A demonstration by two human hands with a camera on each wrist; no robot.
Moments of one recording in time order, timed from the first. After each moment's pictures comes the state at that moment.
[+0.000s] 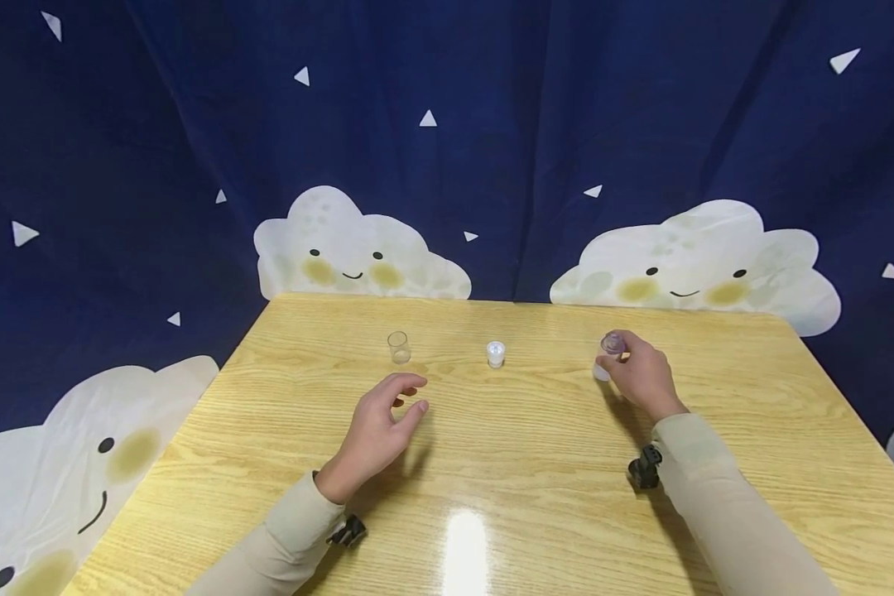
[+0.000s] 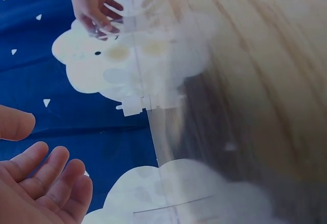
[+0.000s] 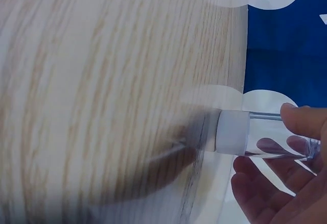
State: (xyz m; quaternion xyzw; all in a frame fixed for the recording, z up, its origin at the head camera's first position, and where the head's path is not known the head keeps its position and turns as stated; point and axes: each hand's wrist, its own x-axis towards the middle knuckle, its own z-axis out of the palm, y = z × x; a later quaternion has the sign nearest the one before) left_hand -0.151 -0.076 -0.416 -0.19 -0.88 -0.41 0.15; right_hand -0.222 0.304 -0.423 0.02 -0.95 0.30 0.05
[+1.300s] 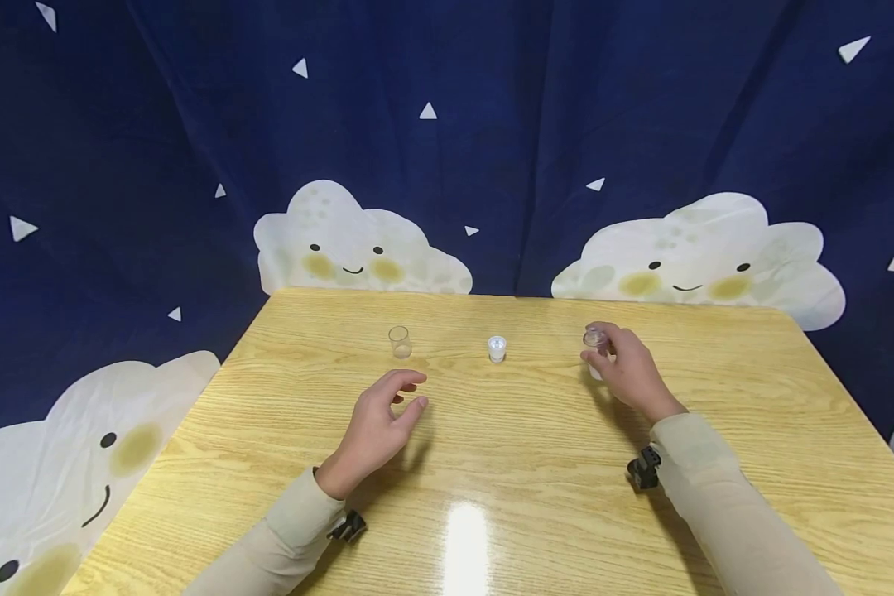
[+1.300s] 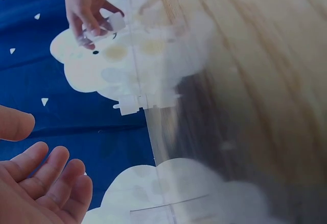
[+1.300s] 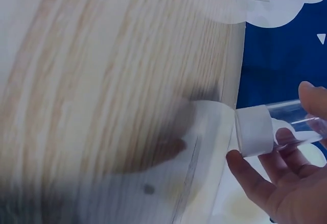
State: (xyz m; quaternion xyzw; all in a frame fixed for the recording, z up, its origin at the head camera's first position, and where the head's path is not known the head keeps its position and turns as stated) left_hand -0.152 -0.077 -0.420 -0.20 -0.88 -0.41 0.16; right_hand -0.225 0.288 -0.423 0.11 -0.94 0.31 0.09
